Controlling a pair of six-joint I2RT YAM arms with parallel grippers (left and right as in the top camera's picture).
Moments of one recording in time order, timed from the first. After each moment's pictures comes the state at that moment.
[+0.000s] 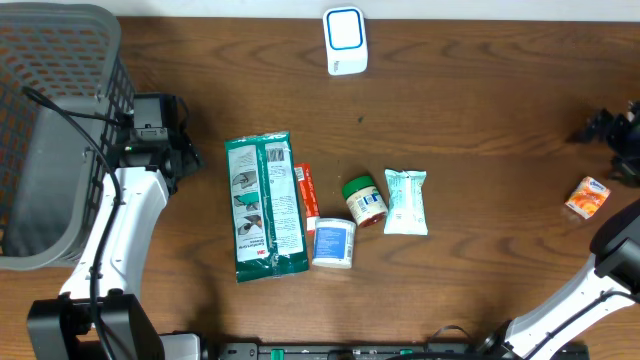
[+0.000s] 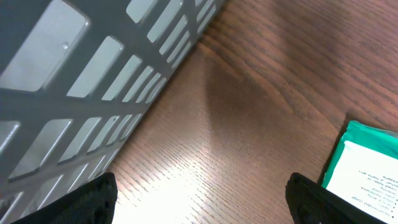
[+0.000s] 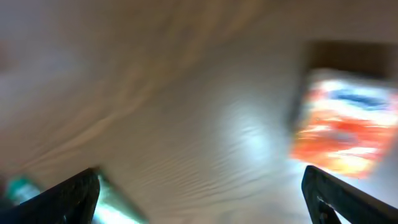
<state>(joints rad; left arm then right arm) 0.05 1.50 1.06 -0.71 -0.32 -0.44 -0.65 2.16 1.95 -1.37 -0.36 0.04</state>
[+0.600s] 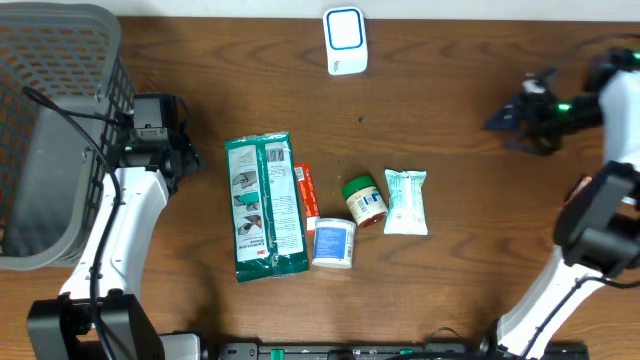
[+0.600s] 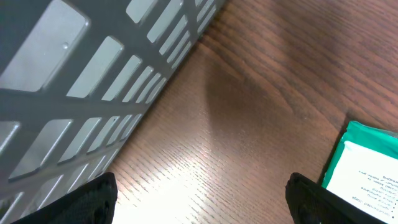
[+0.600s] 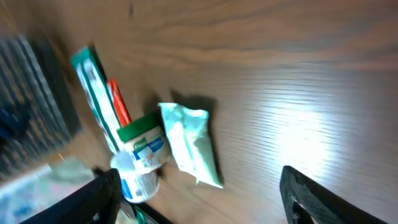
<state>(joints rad) 0.05 1.50 1.06 -0.71 -0.32 -0.44 -0.32 2.16 1.91 -1.50 -0.67 -0.20</state>
